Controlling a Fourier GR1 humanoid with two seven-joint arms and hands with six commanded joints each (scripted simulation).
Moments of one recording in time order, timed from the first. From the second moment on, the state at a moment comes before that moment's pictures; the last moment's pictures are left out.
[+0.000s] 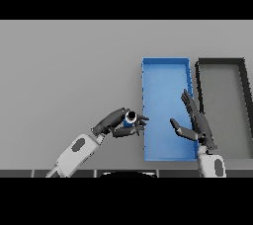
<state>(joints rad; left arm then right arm) -0.28 0.16 -0.62 -1.61 0.14 -0.14 -0.02 0.16 -0.19 0.06 -1.85 -0.07 0.22 -0.09</state>
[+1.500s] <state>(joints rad) -0.32 0.18 -0.61 -1.56 0.21 -0.21 -0.04 -0.52 -0.23 0.37 -1.82 -0.33 0.55 0.39</state>
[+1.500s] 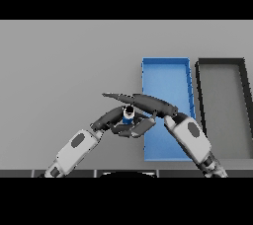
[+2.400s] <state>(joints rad) -0.33 0.21 -0.63 -1.58 0.15 -0.18 -0.08 -0.51 -0.13 0.40 -1.81 -0.33 0.59 0.38</state>
